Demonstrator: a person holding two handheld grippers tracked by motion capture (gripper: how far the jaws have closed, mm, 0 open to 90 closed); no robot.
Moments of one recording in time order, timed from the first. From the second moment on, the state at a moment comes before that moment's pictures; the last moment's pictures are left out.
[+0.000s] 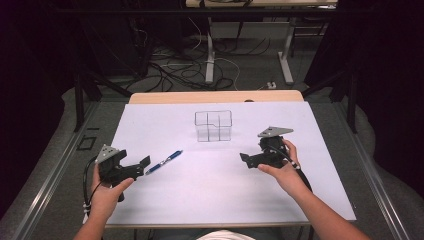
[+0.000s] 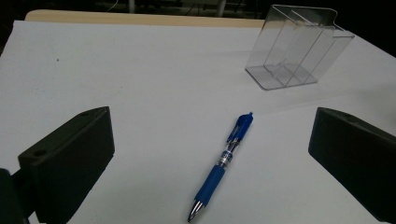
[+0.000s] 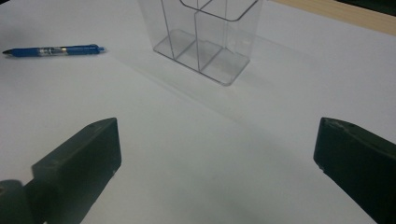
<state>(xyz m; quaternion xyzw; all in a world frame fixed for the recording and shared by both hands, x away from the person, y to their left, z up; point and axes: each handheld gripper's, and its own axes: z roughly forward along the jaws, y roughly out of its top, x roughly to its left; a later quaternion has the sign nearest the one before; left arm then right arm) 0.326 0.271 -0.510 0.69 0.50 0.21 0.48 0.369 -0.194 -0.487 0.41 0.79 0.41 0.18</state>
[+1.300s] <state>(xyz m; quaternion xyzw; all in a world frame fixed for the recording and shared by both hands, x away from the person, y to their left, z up) 0.356 0.246 -0.479 0.80 0.44 0.20 0.36 0.354 -0.249 -0.491 0.47 0.75 0.42 0.20</state>
